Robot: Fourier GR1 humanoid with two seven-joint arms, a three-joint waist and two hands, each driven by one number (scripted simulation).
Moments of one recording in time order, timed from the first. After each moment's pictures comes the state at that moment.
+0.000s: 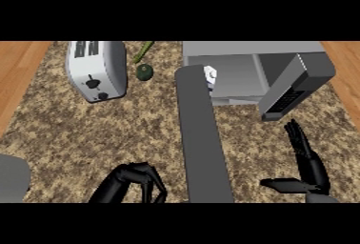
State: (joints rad) left arm 0.21 0.01 -0.37 -1.84 -0.18 -0.20 -0.12; right arm -0.09 -0.14 -0.26 -0.95 0.19 0.22 -0.89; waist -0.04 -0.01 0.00
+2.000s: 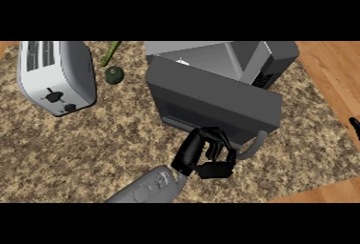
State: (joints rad) left arm -0.59 0.00 -0.91 -1.01 0.39 0.53 -0.32; right arm 0.14 -0.36 -0.26 -1.66 -0.20 0.47 -0.61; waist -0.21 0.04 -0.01
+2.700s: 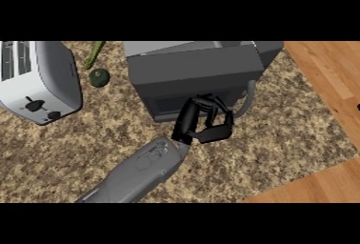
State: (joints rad) left arm -0.77 0.00 -0.79 -0.90 0.63 0.57 -0.38; right arm 0.07 -0.45 -0.26 -1.71 -0.30 0.54 -0.51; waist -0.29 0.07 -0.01
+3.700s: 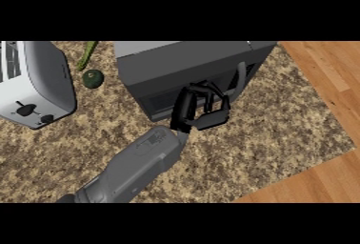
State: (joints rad) left arm -0.85 0.00 -0.76 -0.82 0.82 0.54 -0.55; right arm -0.02 -0.55 -0.33 -1.68 -0.41 0.58 -0.43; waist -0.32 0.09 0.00
